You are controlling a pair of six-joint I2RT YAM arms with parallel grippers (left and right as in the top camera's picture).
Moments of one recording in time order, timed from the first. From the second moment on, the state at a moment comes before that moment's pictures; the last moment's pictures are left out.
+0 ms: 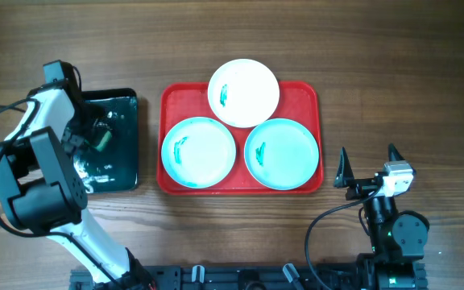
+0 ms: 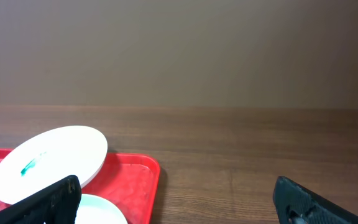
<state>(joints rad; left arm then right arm) 0.31 2.01 1.30 -0.73 -0.18 -0.86 -0.01 0.01 0.01 0.00 -0.08 0.01</state>
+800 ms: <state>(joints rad) 0.30 2.01 1.30 -0.65 -0.21 -0.86 -0.01 0.01 0.01 0.00 -0.08 0.01</state>
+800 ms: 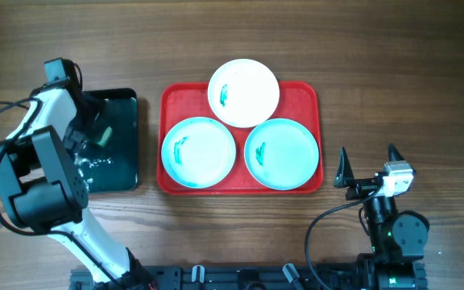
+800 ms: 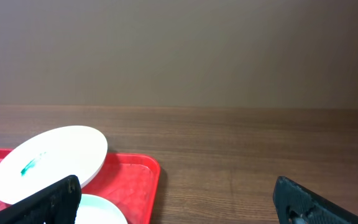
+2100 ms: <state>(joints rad) 0.30 2.00 1.31 -0.77 -0.06 -0.86 -0.01 0.01 0.01 0.00 -0.08 0.01</state>
